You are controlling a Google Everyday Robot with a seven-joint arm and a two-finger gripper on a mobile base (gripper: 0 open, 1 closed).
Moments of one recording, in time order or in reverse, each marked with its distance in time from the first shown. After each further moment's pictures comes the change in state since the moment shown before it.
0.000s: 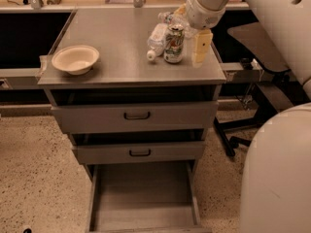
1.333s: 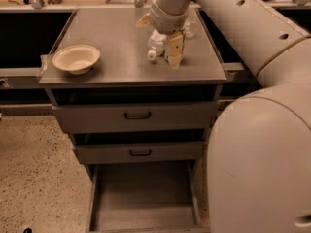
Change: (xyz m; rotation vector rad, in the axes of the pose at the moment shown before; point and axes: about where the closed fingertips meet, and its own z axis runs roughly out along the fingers) arm -0.076 -0.016 0.042 -0.076 -0.040 -0.338
